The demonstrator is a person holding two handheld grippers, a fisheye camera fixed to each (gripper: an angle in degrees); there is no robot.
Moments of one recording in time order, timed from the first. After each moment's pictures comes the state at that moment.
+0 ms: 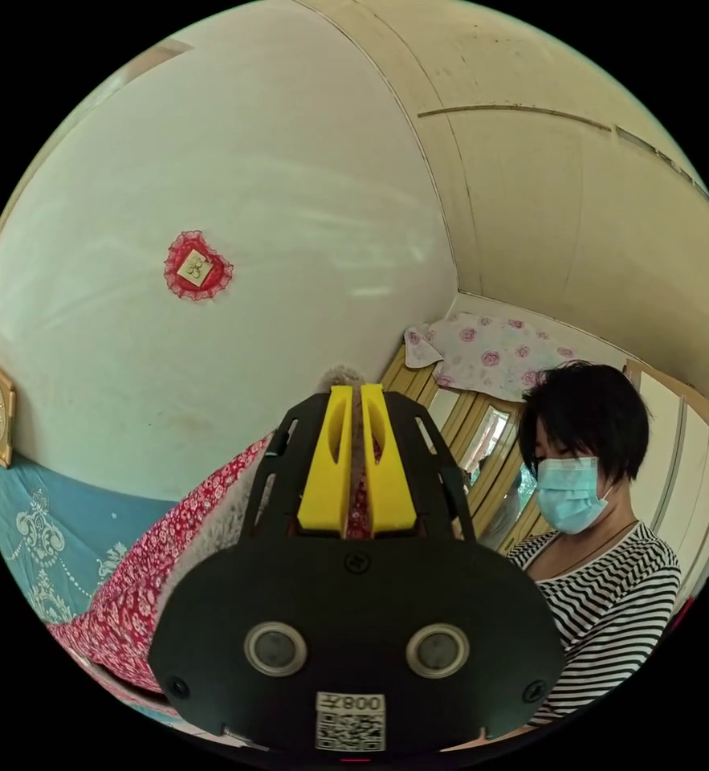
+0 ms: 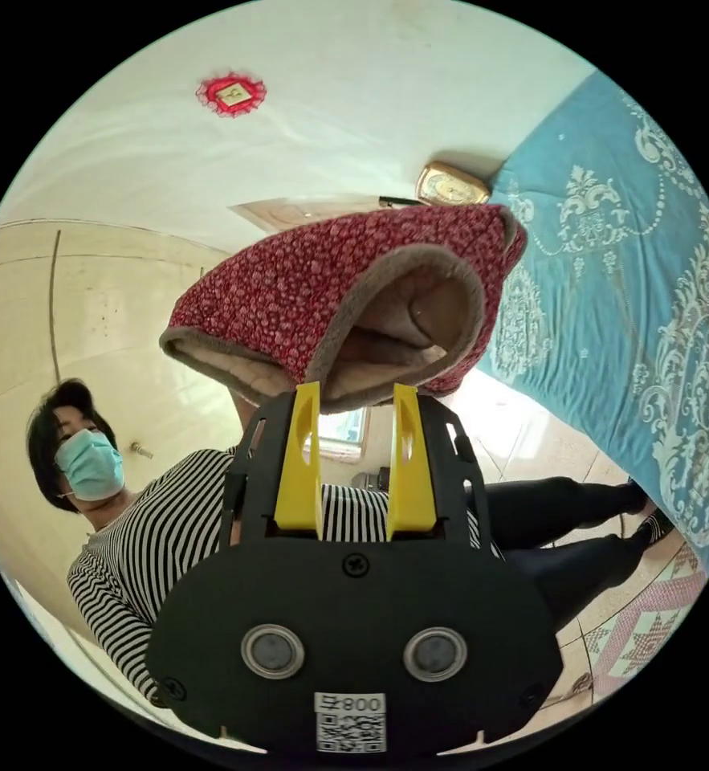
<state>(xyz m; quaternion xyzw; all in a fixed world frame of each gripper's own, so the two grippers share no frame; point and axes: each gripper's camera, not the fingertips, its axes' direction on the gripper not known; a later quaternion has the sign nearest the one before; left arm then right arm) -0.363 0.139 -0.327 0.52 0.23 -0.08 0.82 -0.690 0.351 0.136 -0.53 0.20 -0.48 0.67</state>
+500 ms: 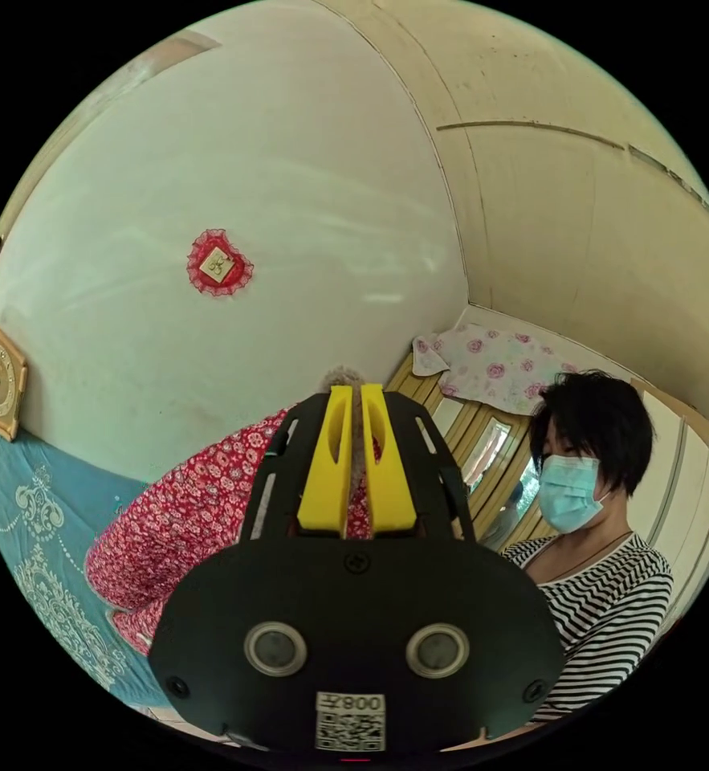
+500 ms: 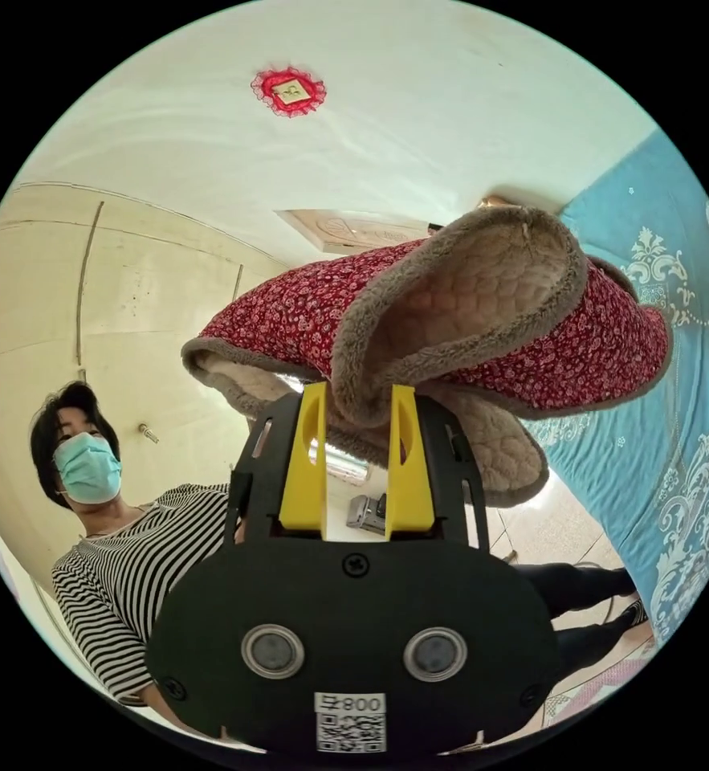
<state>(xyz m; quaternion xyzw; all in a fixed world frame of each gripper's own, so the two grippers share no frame) -0.372 0.201 -0.325 0.52 0.24 -0.11 0.81 -0.668 0.352 0.140 -0.55 0.11 -0.52 0.65</state>
